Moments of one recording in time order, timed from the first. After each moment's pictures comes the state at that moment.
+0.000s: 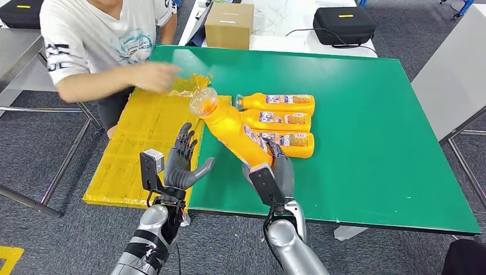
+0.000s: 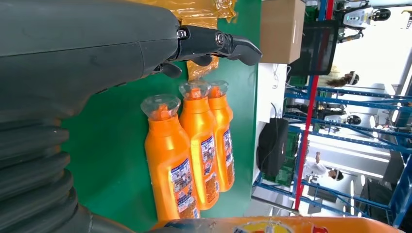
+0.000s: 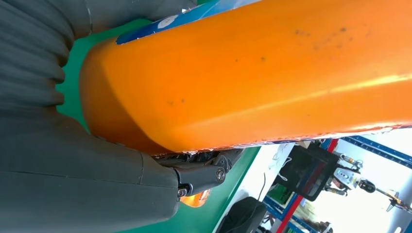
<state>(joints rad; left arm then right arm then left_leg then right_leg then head) -0.26 -0.27 -0.18 -1.01 0.08 0.00 -0.51 -0.26 0.24 0.41 -1.04 0.50 -0.53 -0.37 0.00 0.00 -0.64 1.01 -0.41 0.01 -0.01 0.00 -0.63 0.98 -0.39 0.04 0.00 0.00</state>
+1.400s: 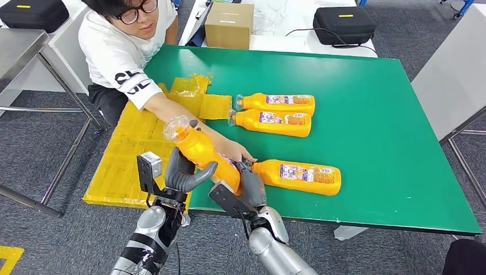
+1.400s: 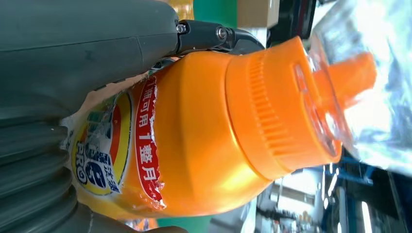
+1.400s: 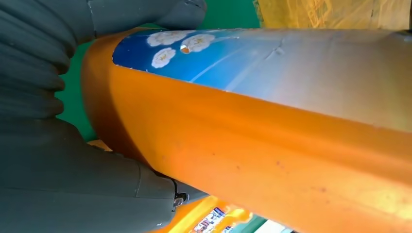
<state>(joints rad) -0.22 -0.25 -0.23 -1.10 0.09 -0.13 -0.49 -0.36 0.30 0.55 -0.71 0.63 -0.44 -0.33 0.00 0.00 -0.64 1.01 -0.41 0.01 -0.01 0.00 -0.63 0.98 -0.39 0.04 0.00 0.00</state>
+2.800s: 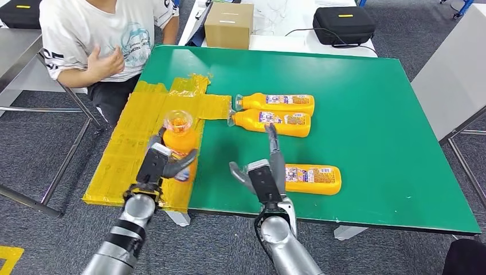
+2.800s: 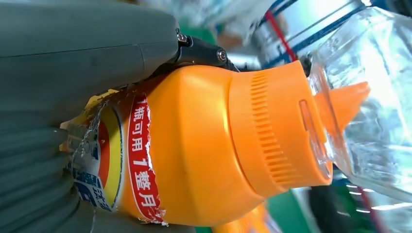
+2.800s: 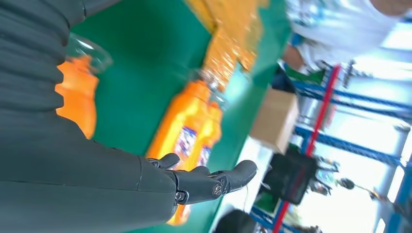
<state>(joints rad) -0.33 -0.11 -0.20 -1.06 -0.41 0.26 -0.45 -0.27 0.27 0.44 -1.09 0.37 -0.52 -0.44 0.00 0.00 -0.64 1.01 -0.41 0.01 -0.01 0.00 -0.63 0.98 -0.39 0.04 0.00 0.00</state>
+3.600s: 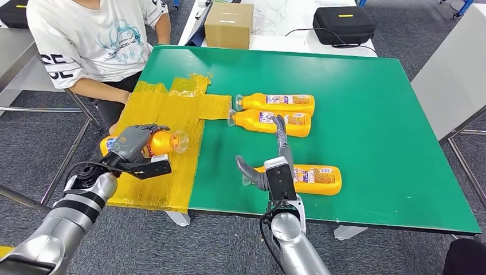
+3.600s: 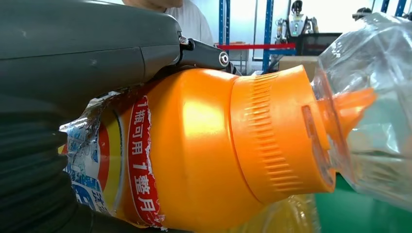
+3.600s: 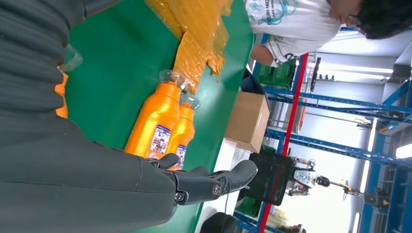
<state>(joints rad) -0.55 0.23 -0.36 -0.81 -0.95 0.20 -0.48 -0.25 0.26 0.41 -1.19 0.30 -0.42 -0.48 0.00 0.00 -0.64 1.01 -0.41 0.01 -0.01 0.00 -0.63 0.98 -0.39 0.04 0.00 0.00</state>
